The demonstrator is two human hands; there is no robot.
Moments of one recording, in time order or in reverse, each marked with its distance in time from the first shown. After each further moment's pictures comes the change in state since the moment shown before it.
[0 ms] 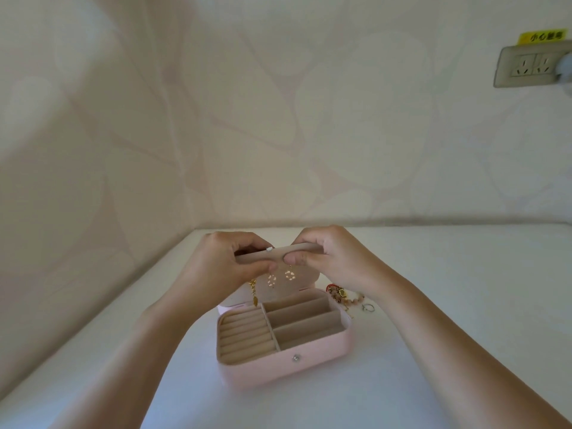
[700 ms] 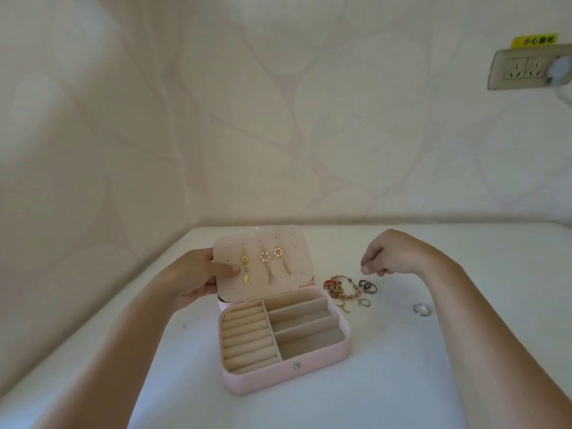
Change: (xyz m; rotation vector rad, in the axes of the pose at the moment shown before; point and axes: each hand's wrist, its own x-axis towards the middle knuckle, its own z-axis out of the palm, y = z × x) left_hand 0.017 -0.069 -0.015 -0.658 -0.233 -0.570; right_hand -0.010 0.066 -0.069 -0.338 -0.080 0.581
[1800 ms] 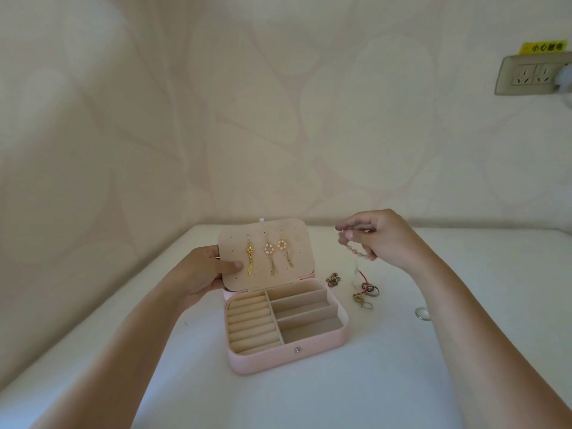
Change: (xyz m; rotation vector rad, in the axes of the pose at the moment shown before) left_hand 0.011 -0.009 0.003 -0.055 0.052 0.074; right_hand -0.009 -0.034 0.007 0.527 0.196 -0.325
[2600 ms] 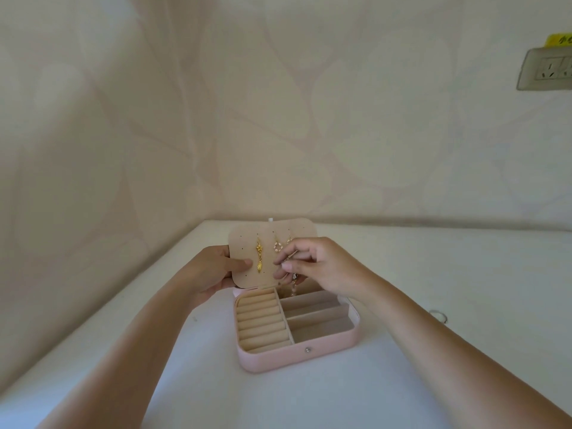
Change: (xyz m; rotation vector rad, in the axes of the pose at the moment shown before) left_hand -0.001 -0.002 0.001 0.000 -0.004 -0.034; right_hand -0.003 -0.002 0.091 0.169 -0.407 -0.161
